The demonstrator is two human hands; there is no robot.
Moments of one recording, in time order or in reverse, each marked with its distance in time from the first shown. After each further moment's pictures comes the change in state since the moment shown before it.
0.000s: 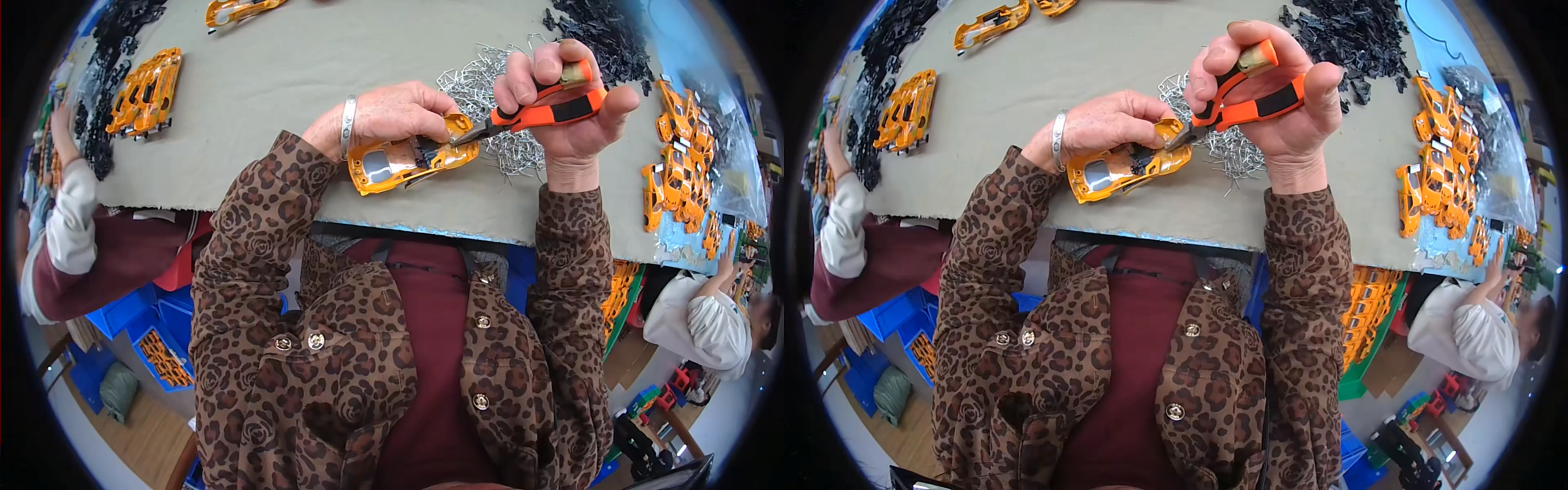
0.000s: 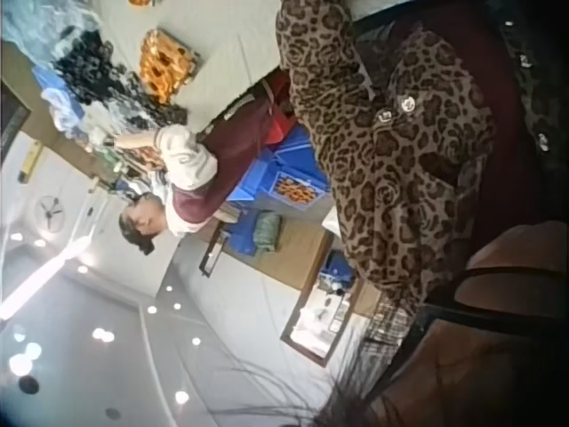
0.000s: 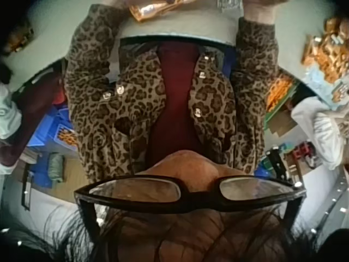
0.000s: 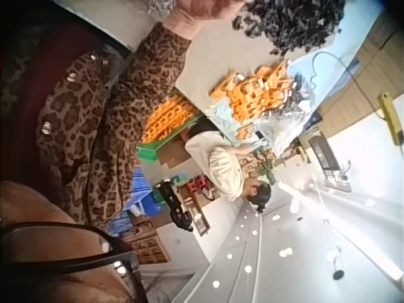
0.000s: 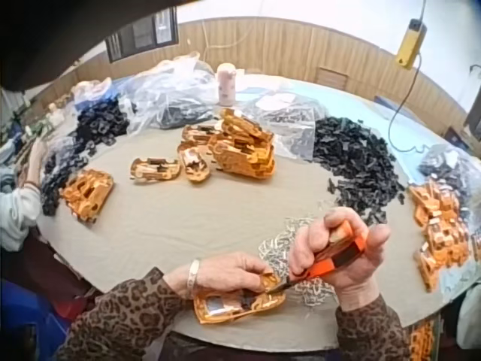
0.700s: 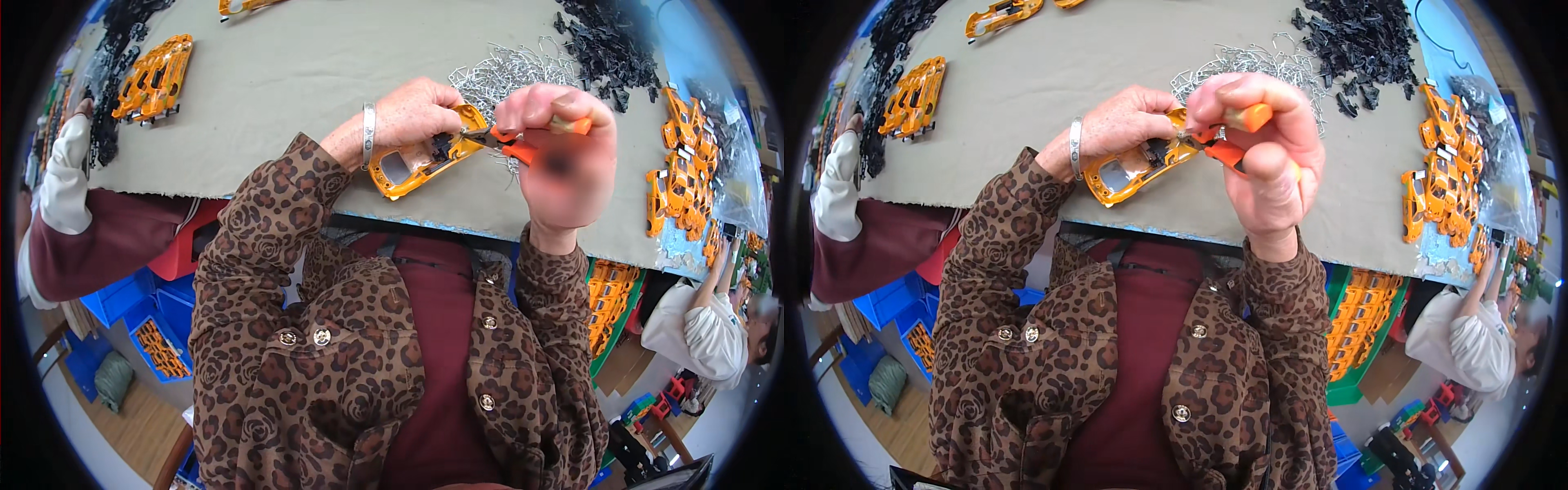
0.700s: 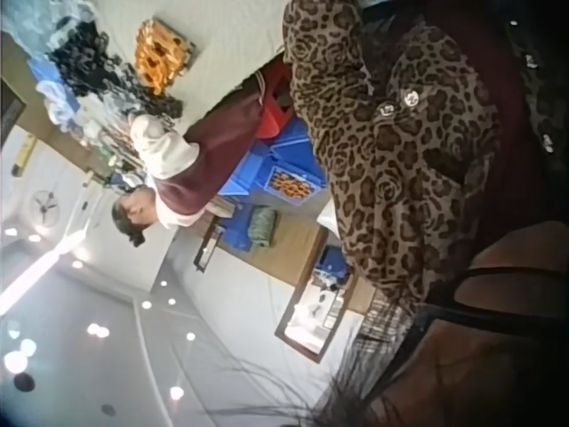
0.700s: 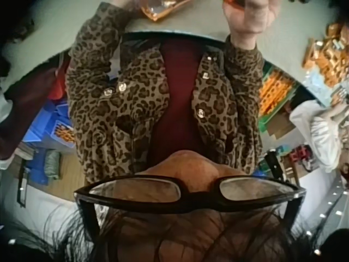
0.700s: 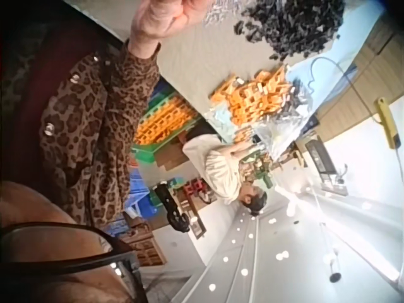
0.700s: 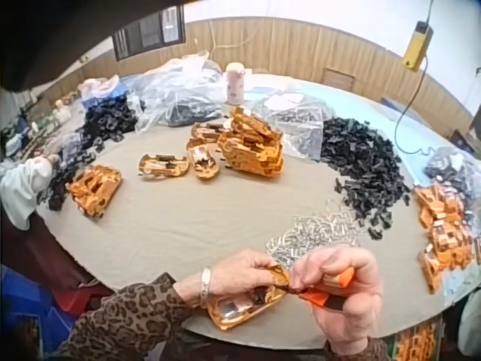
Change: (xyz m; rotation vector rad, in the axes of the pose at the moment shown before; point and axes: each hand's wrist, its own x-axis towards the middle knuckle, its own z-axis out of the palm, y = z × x) left_hand 0.004 -0.010 0.012 0.056 0.230 0.038; right_hand -0.021 0.027 0.070 -0.577 0.375 -0.203
